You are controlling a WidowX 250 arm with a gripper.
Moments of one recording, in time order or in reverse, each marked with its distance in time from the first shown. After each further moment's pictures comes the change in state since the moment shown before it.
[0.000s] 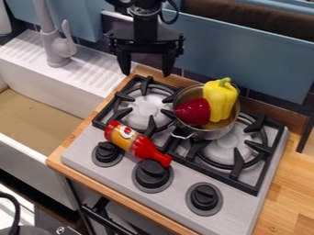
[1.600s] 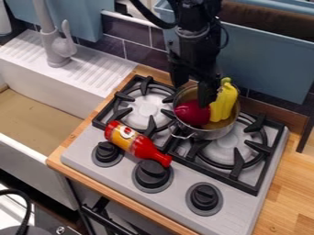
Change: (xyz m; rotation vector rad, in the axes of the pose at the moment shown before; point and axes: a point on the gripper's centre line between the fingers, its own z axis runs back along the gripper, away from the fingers) arm -0.035 -0.071 -0.013 -0.178 0.032 -0.871
